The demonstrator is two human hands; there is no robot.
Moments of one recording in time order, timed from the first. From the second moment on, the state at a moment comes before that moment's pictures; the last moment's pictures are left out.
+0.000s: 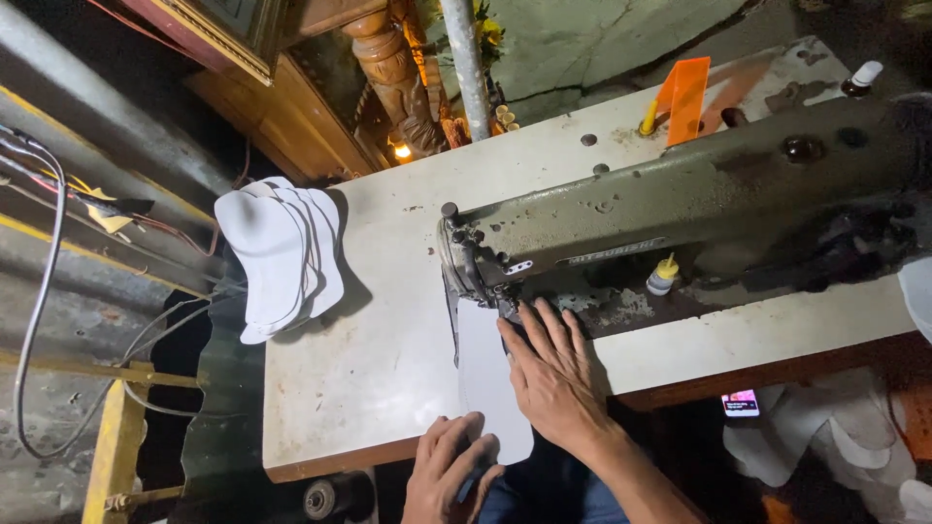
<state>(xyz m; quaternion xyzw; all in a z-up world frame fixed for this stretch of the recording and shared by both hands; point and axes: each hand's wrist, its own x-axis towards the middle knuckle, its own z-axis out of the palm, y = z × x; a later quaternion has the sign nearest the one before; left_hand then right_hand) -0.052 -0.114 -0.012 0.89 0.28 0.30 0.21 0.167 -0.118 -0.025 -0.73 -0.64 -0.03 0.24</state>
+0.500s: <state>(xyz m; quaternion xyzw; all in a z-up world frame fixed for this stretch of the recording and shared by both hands) -0.048 -0.101 -0.016 0.91 0.30 0.25 0.17 0.170 -0.120 -0.024 -0.73 -0.64 -0.02 0.24</state>
